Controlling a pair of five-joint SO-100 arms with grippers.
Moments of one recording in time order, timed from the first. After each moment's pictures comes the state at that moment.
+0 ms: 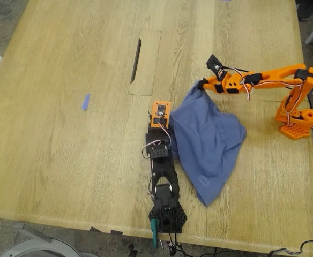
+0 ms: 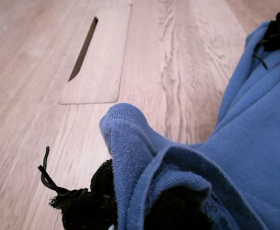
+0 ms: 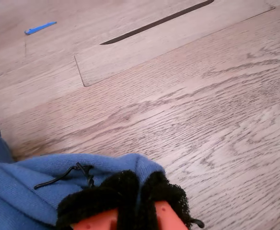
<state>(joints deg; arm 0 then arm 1) -10.6 118.7 143.7 -3.3 -73.0 16.9 94.5 123.4 -10.6 -80.3</state>
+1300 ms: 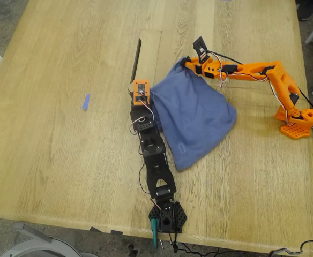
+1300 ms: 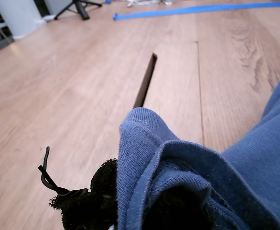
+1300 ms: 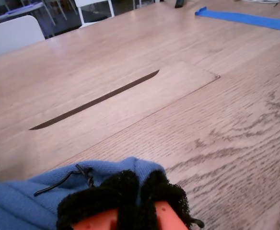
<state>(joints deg) -20.0 58.0 85.2 -17.7 -73.2 28.1 46.0 65.6 -16.9 -81.7</state>
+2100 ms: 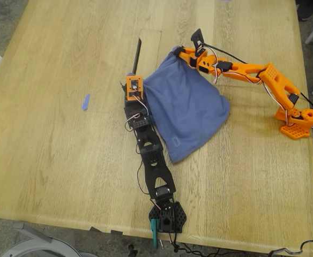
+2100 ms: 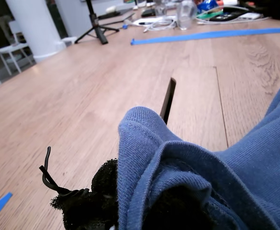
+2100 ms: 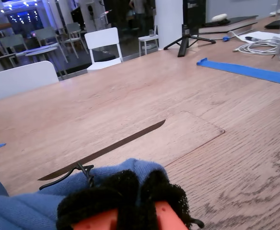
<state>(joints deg) -21.6 54.2 76.4 -17.4 -73.2 28.1 38.6 44.6 -14.1 -81.7</state>
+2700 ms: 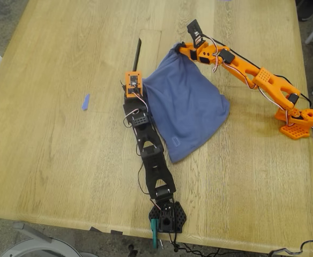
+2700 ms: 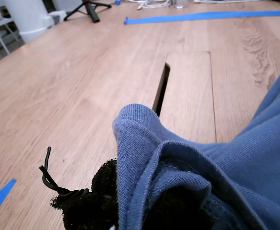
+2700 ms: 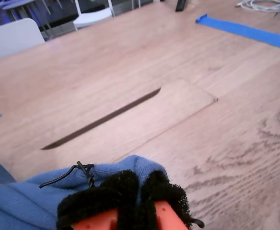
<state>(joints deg) -21.6 63.8 76.5 0.4 -73.2 28.1 23.4 -4.2 36.6 -81.7</state>
